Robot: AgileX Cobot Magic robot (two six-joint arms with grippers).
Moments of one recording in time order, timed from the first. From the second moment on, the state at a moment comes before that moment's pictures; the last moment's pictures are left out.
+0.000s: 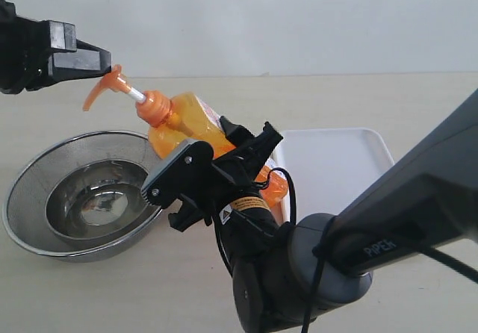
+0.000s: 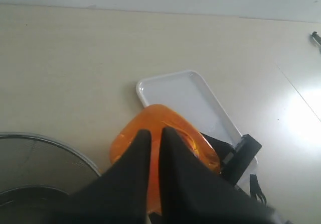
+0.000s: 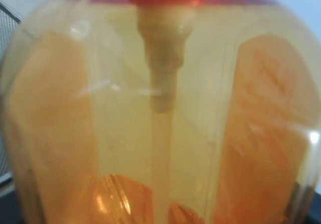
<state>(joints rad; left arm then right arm) -0.12 1.29 -0.85 -1.23 0.61 1.01 1.05 2.10 -0.89 0.74 -1.16 -0.93</state>
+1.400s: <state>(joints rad) -0.12 1.17 -0.91 -1.20 0.62 0.99 1.06 2.10 -0.89 0.66 -1.14 -0.89</state>
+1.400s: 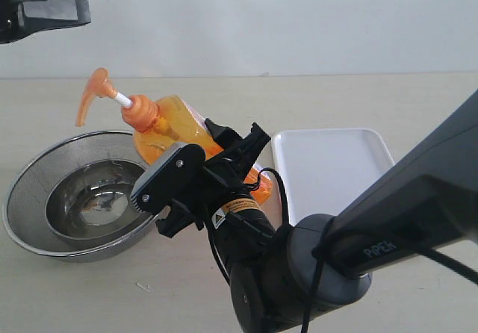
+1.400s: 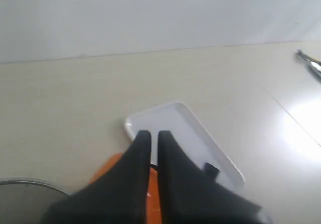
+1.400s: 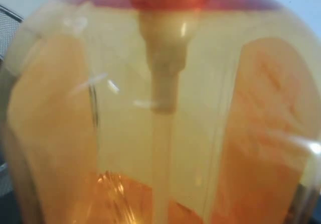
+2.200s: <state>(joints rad) -0.14 1.26 -0.90 -0.91 0.86 0.80 1.06 2.10 -0.89 0.67 -1.14 -0.89</state>
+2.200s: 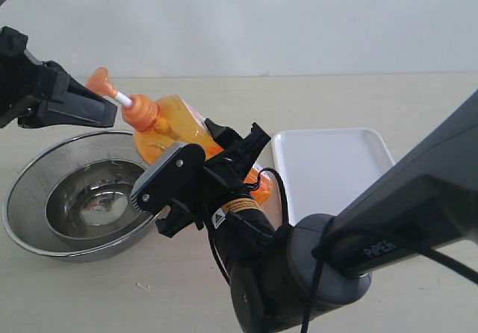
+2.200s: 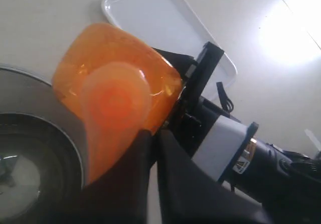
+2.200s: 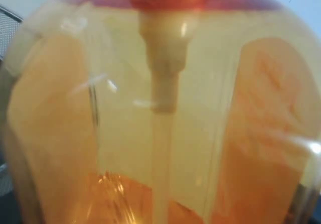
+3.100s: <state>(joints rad) -0.14 1.07 -0.90 -0.96 0.82 0.82 1.06 2.10 -0.89 0.67 -1.13 -0.91</state>
